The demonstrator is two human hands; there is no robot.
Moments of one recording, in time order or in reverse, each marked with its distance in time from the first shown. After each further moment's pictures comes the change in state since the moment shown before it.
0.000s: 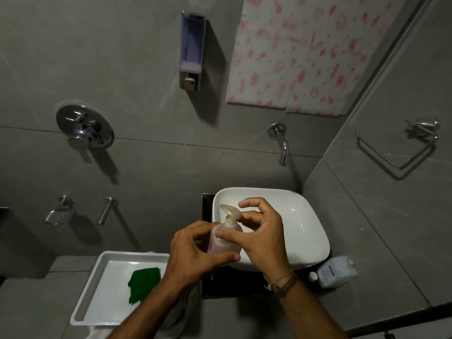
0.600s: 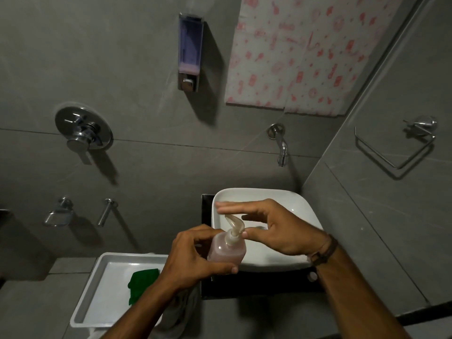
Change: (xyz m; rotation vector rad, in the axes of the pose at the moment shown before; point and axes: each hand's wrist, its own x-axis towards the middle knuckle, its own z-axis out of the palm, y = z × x) left_hand 0.002 -0.006 -0.006 -0.027 -0.124 0.032; right_hand 0.037 -0.040 -0.056 -0.253 -0.729 -0.170
